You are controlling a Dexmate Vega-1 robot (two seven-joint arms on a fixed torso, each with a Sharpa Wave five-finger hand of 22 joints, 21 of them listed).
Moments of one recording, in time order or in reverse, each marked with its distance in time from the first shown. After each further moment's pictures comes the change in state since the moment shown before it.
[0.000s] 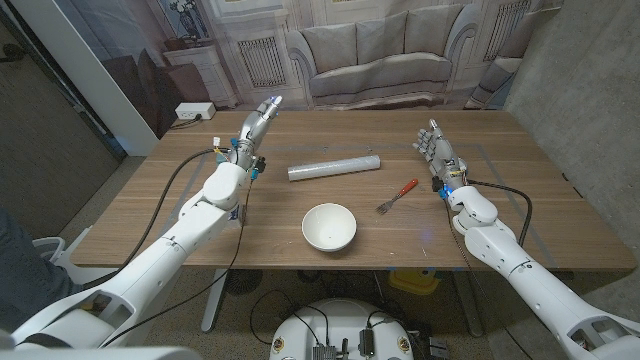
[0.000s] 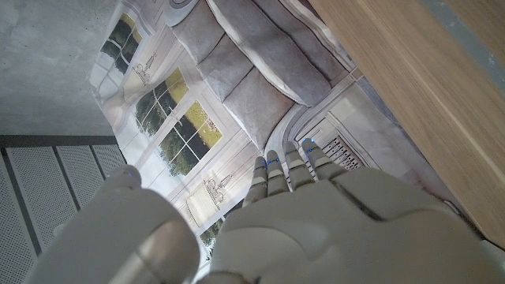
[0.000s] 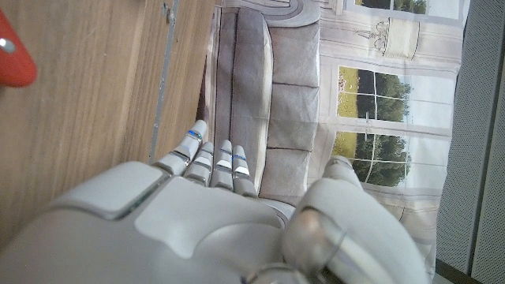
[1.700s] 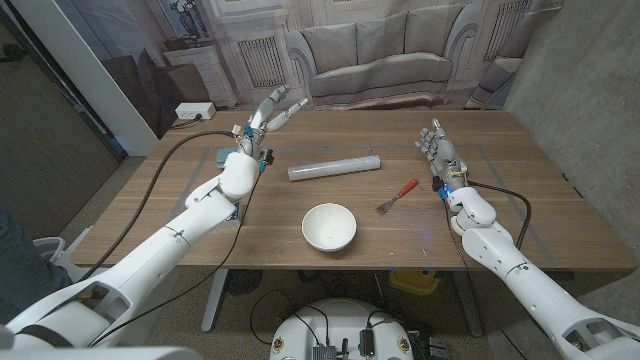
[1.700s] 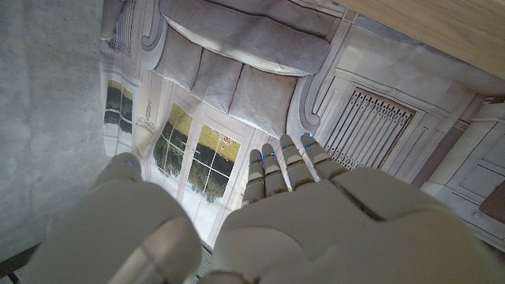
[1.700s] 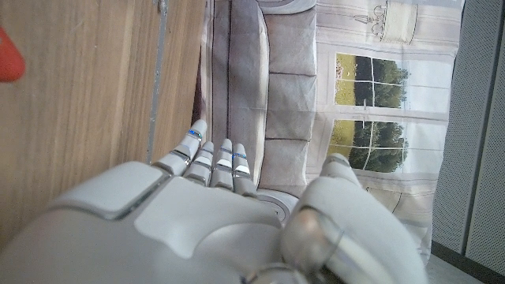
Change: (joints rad) left arm -0.033 0.048 0.070 -0.161 0.396 0.228 0.204; left_hand 0.072 0.011 -0.006 -0.036 0.019 0.092 -0.020 0.008 0.005 0.082 -0.025 0.000 0.000 0.083 -0.013 0.000 0.000 0.066 0.005 -0.018 0.000; right arm -0.004 0.026 0.013 0.017 0.014 0.037 -0.007; right_hand 0.020 0.009 0.007 -0.007 -0.015 0.014 -0.003 0.000 0.000 0.016 0.002 0.000 0.000 0.007 -0.003 0.000 0.000 0.014 0.000 -0.019 0.000
